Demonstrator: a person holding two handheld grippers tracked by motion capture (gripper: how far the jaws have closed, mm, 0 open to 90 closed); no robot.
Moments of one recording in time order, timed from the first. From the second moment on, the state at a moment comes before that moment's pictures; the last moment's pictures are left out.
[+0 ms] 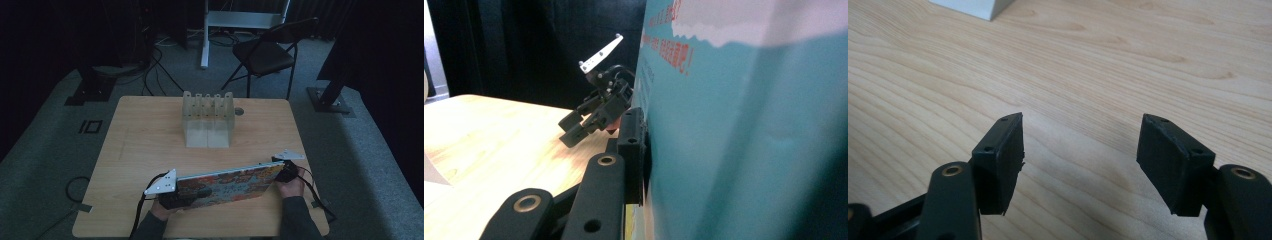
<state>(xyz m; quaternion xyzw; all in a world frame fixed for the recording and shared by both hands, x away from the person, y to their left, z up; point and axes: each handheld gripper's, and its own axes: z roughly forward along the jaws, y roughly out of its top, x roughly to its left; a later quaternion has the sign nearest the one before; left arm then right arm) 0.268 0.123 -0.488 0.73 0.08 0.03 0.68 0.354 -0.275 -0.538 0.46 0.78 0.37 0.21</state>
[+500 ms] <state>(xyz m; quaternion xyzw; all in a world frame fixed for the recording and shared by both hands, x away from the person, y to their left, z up) 0.264 0.120 -0.485 0.74 0.10 0.05 0.66 0.357 -0.279 -0.547 0.48 0.78 0.34 0.21</state>
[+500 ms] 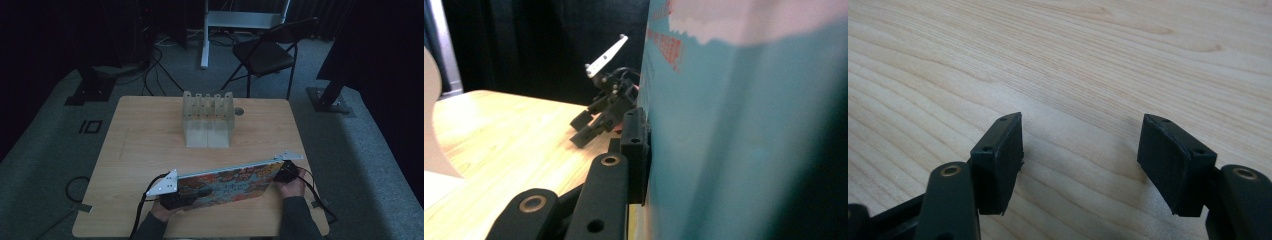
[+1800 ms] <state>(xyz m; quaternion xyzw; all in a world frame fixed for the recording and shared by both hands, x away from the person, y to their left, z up) 0.264 0.107 -0.471 0.73 0.15 0.09 0.66 0.358 -0.283 -0.549 0.48 0.77 0.36 0.20</state>
